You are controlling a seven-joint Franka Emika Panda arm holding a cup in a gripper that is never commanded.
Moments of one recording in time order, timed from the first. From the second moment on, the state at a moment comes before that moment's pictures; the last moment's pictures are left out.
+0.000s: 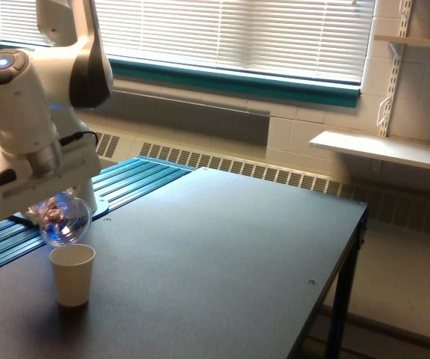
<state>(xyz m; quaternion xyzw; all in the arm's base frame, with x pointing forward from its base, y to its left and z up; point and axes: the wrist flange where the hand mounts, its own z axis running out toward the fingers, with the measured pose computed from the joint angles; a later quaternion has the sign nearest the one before) 0.249 -0.326 0.253 -0.81 0.55 0.16 0.12</state>
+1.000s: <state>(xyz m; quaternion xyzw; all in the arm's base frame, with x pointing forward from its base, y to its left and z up) 0.251 -0.325 0.246 -0.79 0.57 0.20 0.13</state>
